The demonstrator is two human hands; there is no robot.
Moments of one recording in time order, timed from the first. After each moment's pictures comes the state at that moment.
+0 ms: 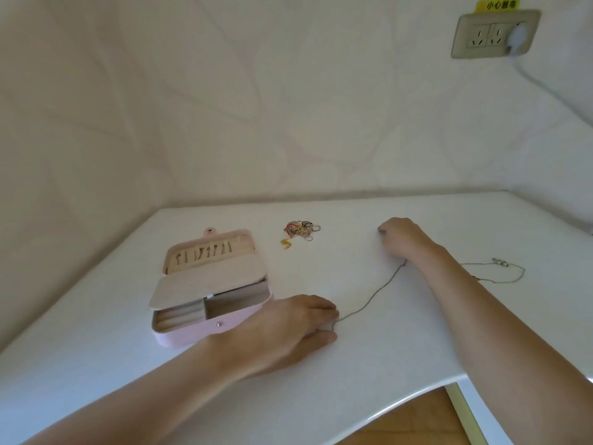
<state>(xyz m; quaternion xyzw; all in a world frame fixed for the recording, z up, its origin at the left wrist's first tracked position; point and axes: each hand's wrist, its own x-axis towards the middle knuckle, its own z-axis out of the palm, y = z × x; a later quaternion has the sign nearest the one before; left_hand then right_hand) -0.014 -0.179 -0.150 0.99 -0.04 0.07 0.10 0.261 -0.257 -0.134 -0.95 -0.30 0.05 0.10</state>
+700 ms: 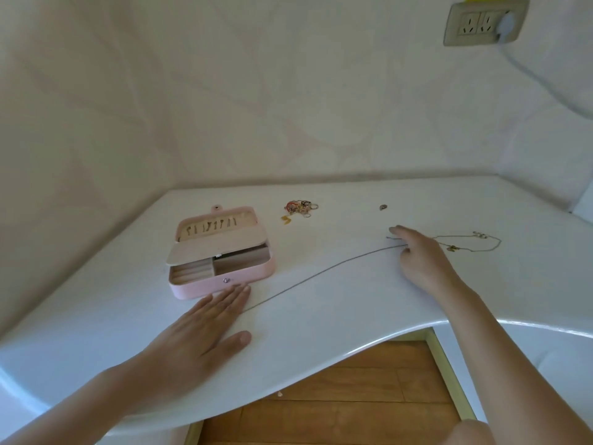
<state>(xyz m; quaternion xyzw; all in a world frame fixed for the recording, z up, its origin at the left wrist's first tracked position) -0.140 -0.186 -0.148 0.97 0.18 -0.05 0.12 0.178 -0.360 -0.161 -0.87 -0.34 -0.01 0.35</state>
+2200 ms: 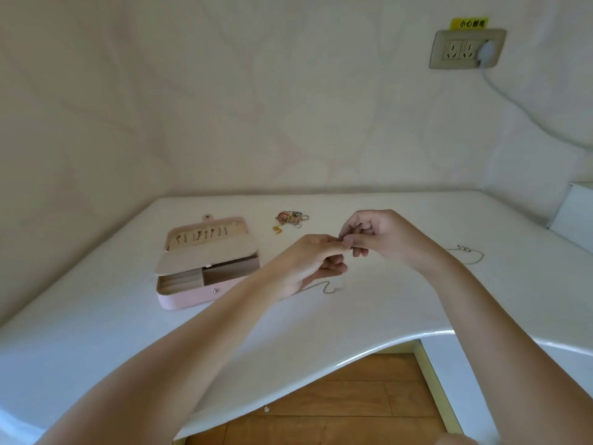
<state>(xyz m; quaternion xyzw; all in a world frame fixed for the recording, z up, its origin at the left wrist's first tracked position) 0.030 -0.228 -0.108 0.71 0.16 0.08 0.68 0.159 -0.340 -0.098 -0.68 -0.55 0.16 0.46</state>
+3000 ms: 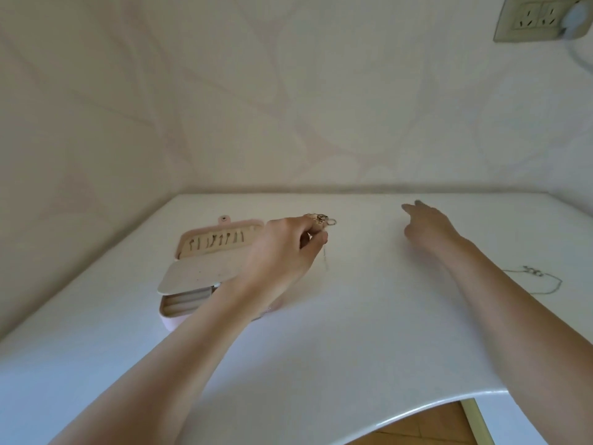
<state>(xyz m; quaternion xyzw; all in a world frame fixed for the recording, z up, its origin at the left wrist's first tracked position) 0.019 -0.168 -0.101 0.90 0.22 0.31 0.23 0.275 -0.263 -0.130 -0.94 -0.33 0.03 0.10</state>
